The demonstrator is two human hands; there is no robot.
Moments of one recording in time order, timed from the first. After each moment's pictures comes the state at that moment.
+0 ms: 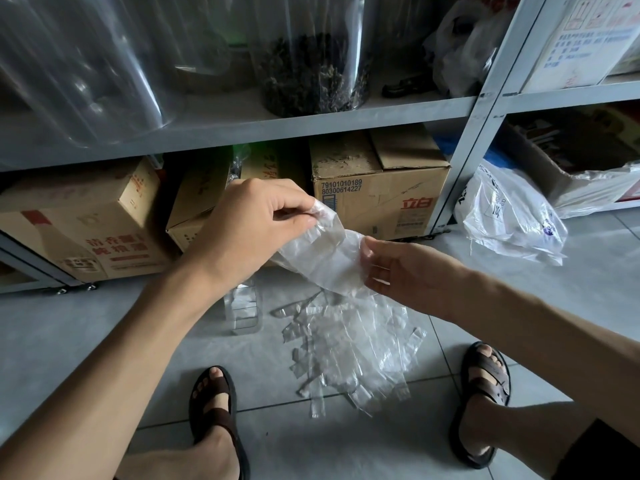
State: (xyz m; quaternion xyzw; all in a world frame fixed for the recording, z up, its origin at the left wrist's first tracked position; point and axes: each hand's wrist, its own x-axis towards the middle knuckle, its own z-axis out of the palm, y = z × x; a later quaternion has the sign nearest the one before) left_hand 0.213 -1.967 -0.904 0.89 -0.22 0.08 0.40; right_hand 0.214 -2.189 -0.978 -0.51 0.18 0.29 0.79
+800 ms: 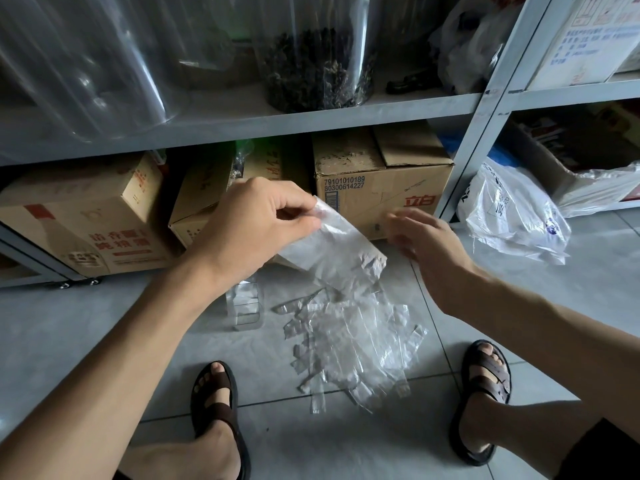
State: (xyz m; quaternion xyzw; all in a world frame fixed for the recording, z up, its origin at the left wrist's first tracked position) left_hand 0.212 -1.965 -0.907 0.89 -0.20 0.05 0.41; right_hand 0.215 -2.192 -0.968 -0.68 0.15 0.06 0.72
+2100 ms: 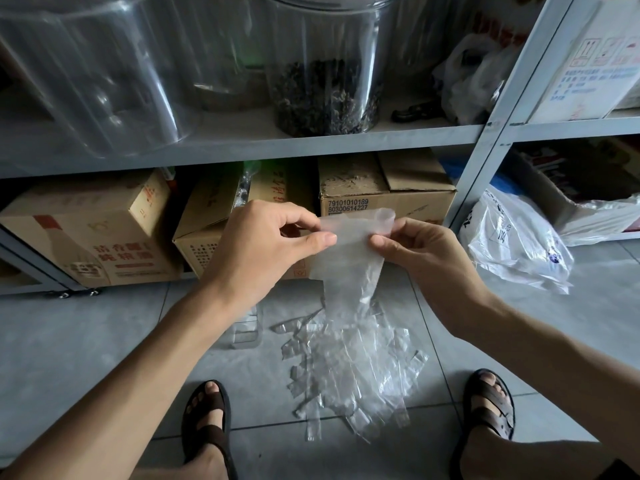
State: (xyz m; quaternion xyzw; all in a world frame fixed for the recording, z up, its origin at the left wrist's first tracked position) left_hand 0.207 -1.973 -0.908 0.88 -0.11 0.08 0.46; right_hand 0.209 -2.189 -0.945 -0.64 -0.05 0.06 0.76
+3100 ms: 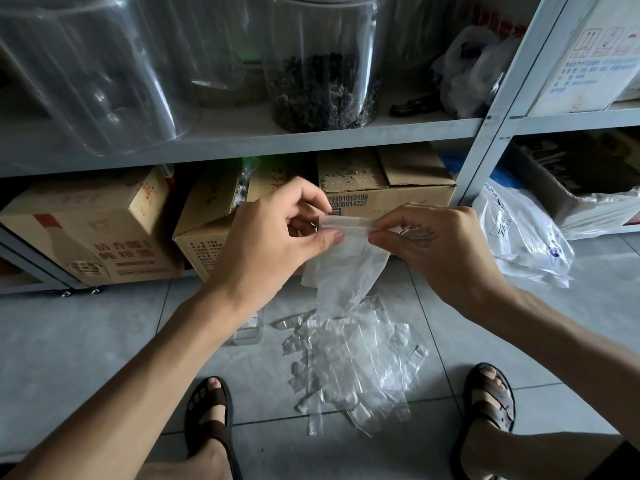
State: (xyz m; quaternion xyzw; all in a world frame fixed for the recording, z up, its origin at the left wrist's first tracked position) left_hand 0.202 -1.983 -0.906 0.87 -0.16 0.11 0.46; right_hand 0.212 -2.200 -0.931 -0.86 -0.22 -0.18 0.43
